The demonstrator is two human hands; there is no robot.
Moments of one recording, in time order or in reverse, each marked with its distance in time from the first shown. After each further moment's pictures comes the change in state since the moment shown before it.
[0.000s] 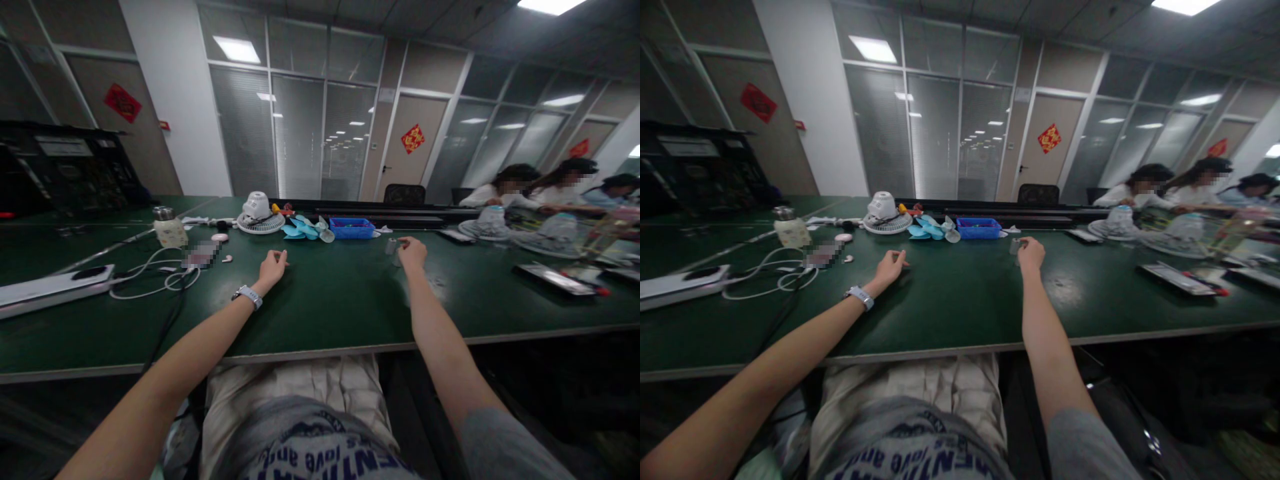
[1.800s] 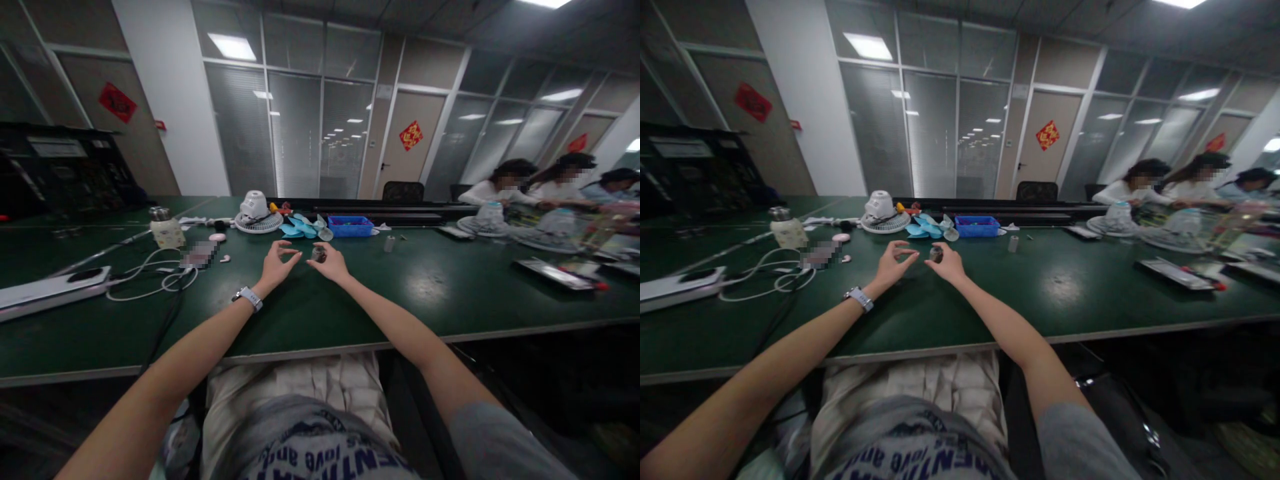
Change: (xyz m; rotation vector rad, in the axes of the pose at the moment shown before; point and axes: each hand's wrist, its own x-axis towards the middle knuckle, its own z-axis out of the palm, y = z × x) left_hand -0.021 0.019 0.000 -0.274 0.049 0.412; right_hand -0.118 -0.155 0.051 0.541 -0.444 -0.447
